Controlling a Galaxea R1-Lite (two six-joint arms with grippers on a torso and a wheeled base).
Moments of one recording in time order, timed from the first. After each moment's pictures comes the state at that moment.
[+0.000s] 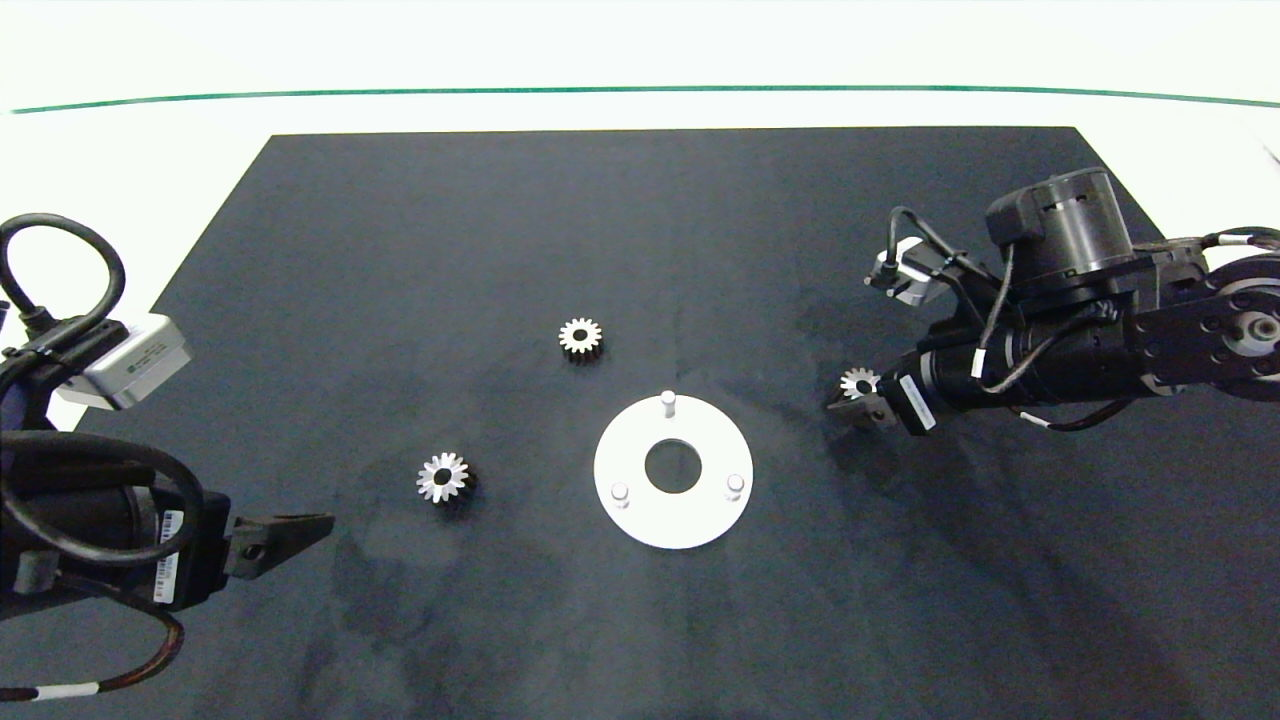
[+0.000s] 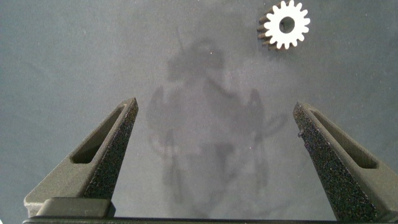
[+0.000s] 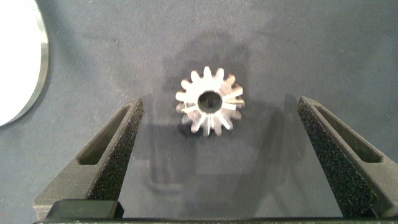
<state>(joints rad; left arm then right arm) -0.26 1.16 -0.86 0.36 0.12 -0.01 0.35 1.77 -1.33 0.21 0.00 -0.30</state>
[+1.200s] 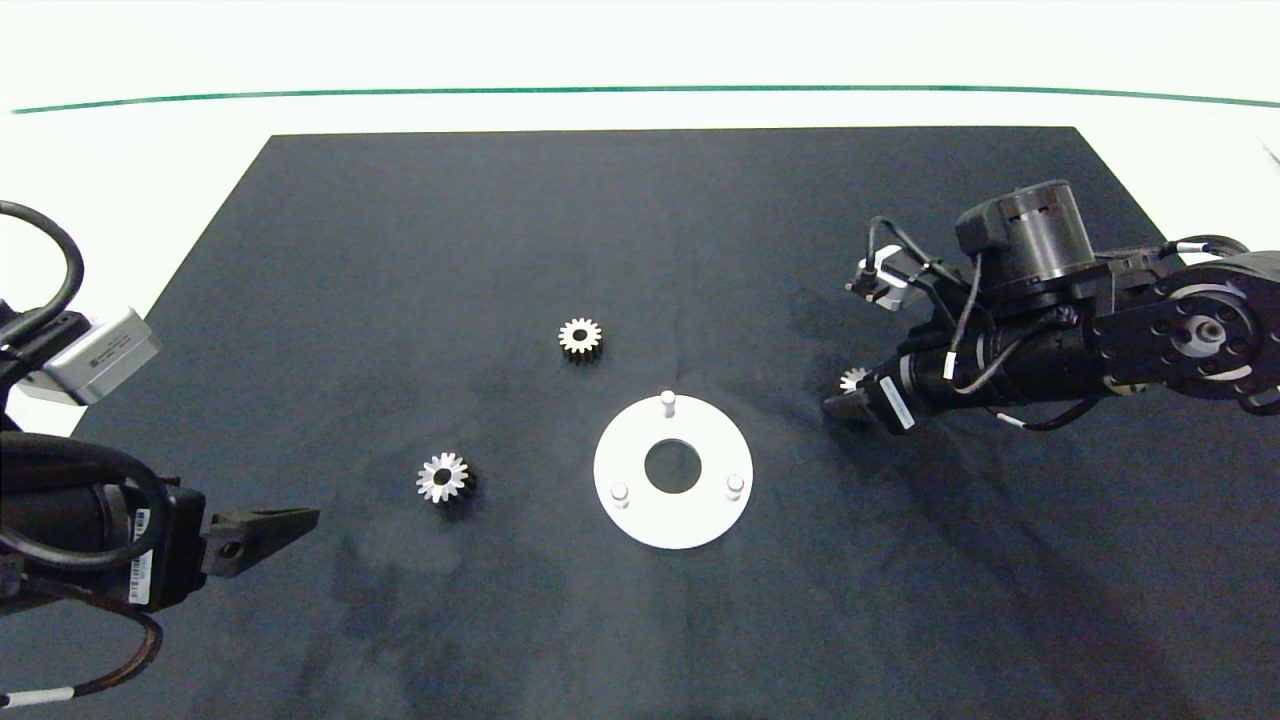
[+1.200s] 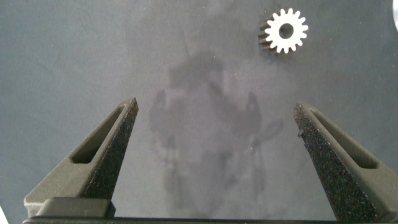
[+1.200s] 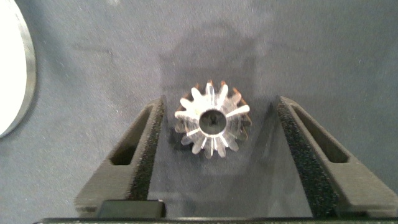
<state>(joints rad) -0.25 1.13 -0.86 0.36 0.12 -0.01 0.35 1.82 -1.35 0.20 -0.01 -0.29</state>
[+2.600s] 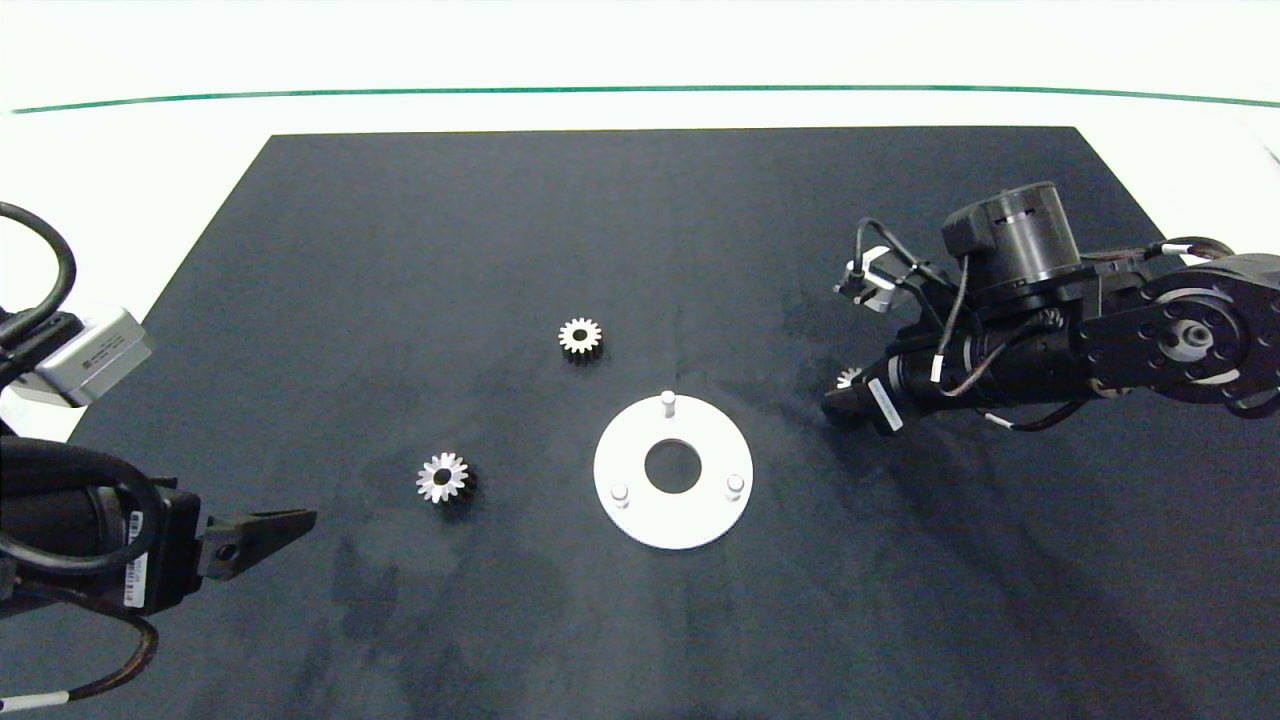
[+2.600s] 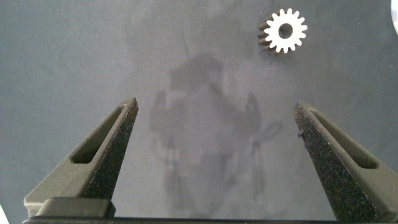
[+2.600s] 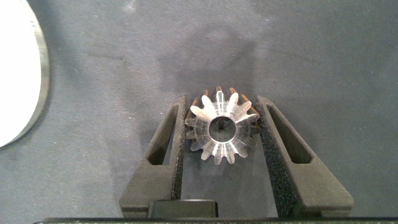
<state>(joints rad) -0.25 1.12 -0.86 0.36 0.12 -0.01 0.38 1.83 -1.35 0.19 -0.02 -0.29</state>
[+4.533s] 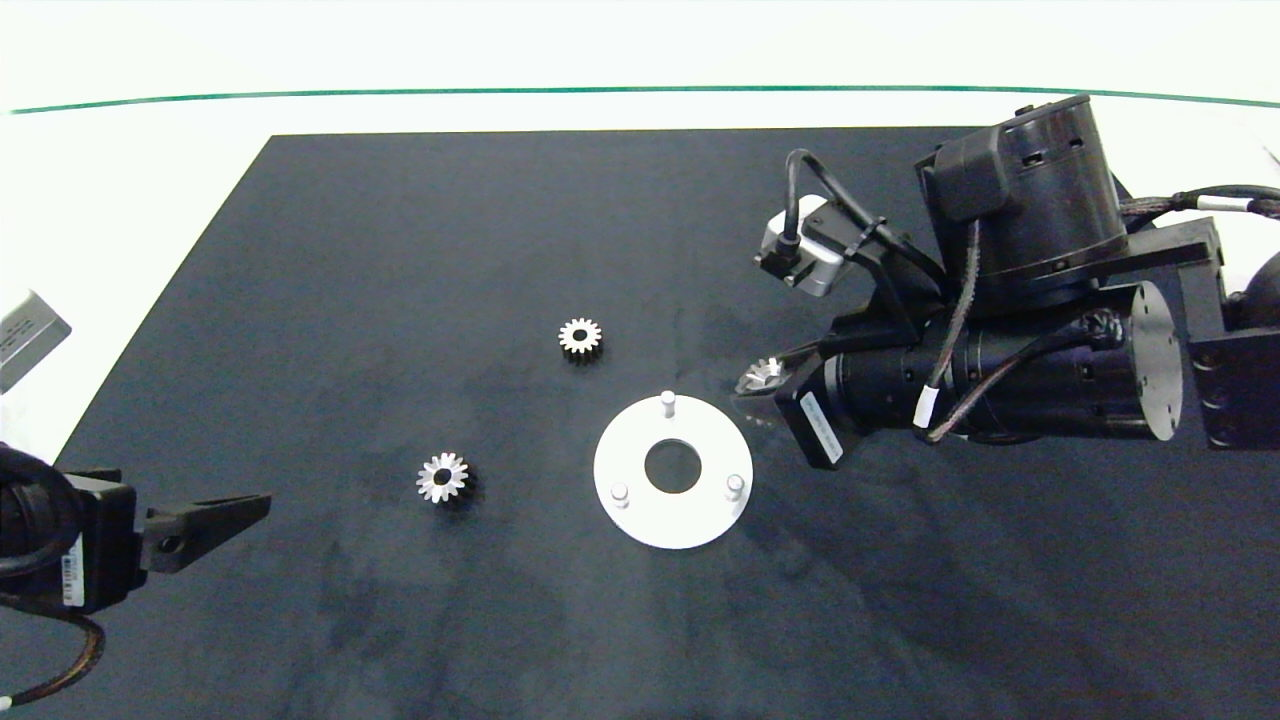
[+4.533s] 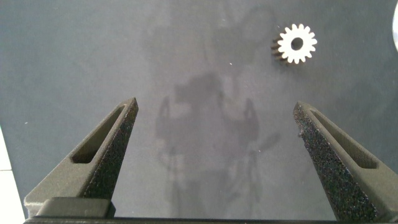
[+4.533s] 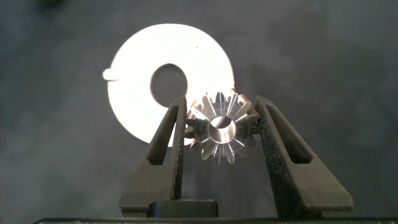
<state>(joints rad) -0.18 1.05 -0.86 0.36 0.12 -0.01 0.72 1.70 -1.37 0.20 -0.10 -0.22</state>
